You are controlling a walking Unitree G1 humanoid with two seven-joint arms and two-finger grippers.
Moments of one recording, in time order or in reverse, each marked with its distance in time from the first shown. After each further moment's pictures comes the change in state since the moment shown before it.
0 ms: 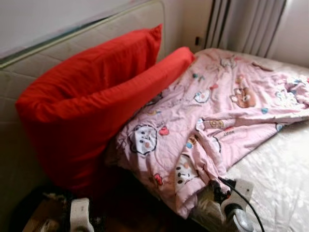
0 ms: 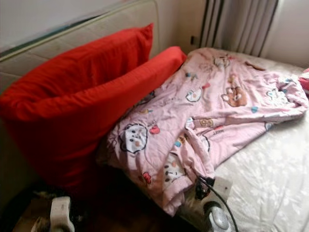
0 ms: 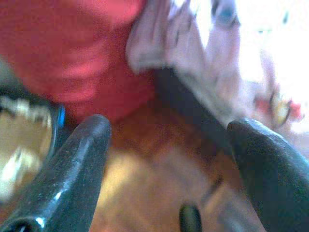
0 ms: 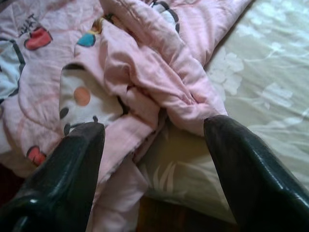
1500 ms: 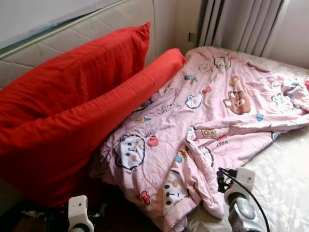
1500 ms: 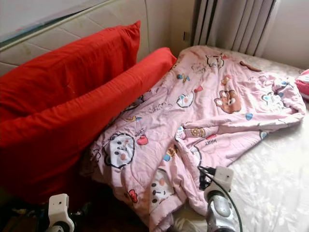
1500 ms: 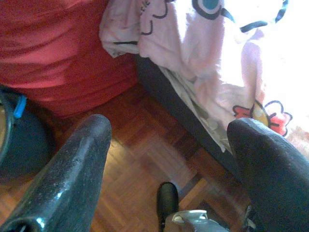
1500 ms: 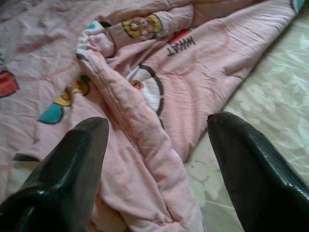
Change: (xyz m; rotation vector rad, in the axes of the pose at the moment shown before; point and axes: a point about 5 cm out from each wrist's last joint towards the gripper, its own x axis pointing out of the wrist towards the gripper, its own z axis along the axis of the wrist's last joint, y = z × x) left arm -0.012 0.005 -0.026 -0.056 0.103 0.018; right arm 0.015 0.004 0.037 -0.130 -0.081 -0.022
